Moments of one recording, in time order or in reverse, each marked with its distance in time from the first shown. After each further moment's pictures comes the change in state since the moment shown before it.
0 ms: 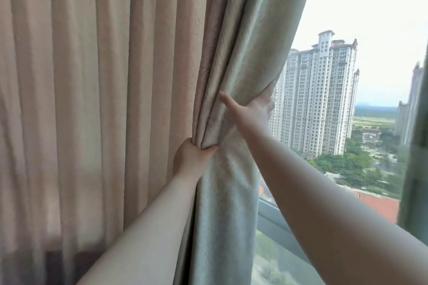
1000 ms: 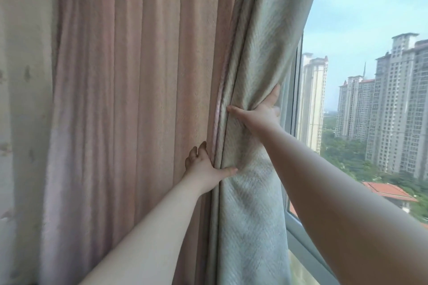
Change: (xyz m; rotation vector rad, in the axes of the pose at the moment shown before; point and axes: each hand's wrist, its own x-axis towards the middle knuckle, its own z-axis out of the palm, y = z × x) left_hand 0.266 -0.167 -0.101 0.506 0.036 -0.146; right_hand 0.170 0.065 0.351 0.002 -0.452 0.046
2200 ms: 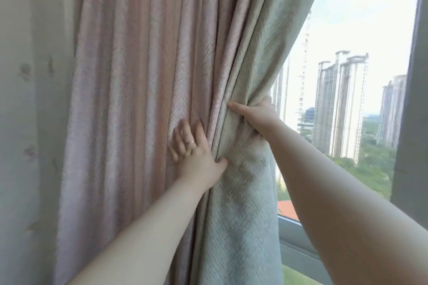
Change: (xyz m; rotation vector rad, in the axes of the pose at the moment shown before) left_hand 0.312 -0.241 -0.098 0.450 0.544 0.111; right_hand 0.227 -0.014 0.377 0.206 -0.239 -0.061
